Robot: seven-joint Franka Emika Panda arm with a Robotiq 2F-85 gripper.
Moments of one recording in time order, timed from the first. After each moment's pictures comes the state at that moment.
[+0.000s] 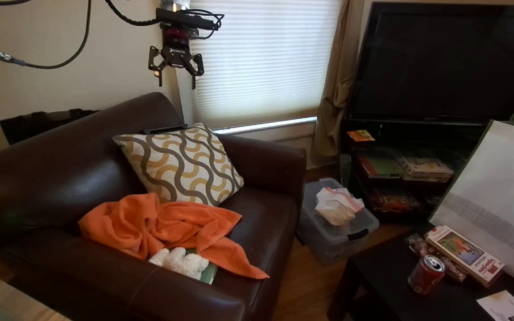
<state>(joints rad) 0.13 0.69 0.10 -1.11 -0.20 1.31 -0.64</state>
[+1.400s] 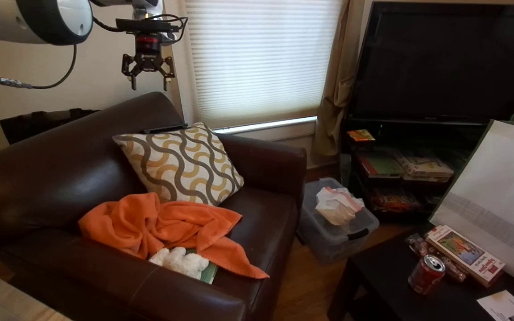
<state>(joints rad) 0.30 0.99 0.11 -0.65 -0.15 1.13 -0.22</state>
